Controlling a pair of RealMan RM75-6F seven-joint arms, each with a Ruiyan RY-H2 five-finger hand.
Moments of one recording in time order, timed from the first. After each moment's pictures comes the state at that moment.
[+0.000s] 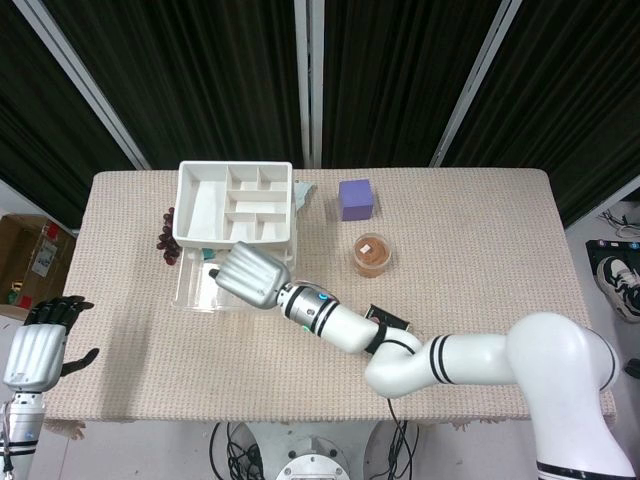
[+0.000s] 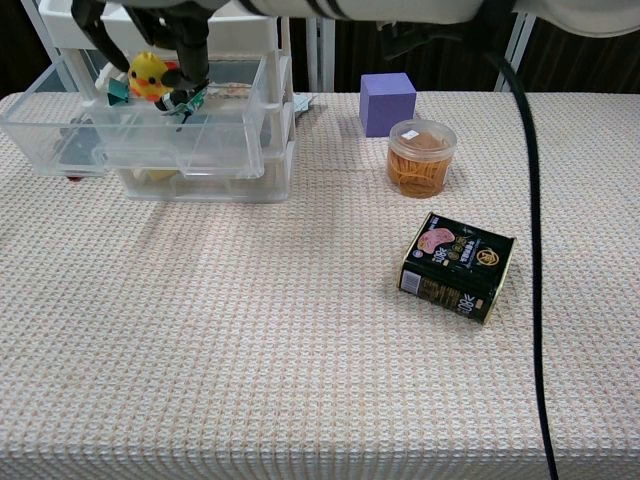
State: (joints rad) left arm -0.11 -1.24 -0.05 -1.49 1.50 1.49 0.08; right arm 1.47 -1.49 0.18 -1.58 -0.95 0.86 -0.68
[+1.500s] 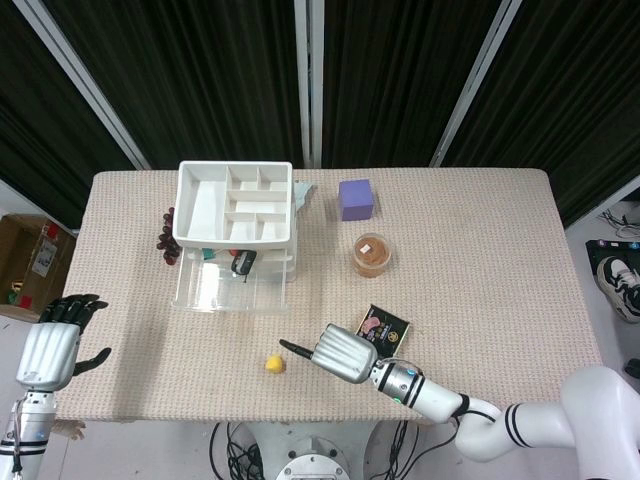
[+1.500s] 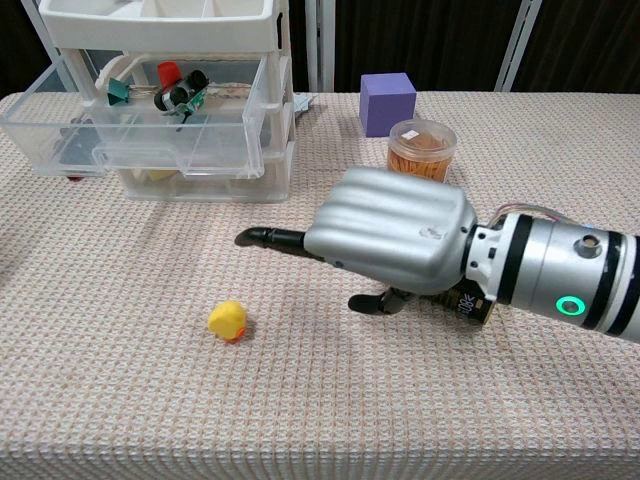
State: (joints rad) left arm -0.12 -1.23 -0.04 -1.55 1.53 1.50 0.13; right arm 0.85 -1.61 -0.10 -1.51 -1.63 1.08 -0.54
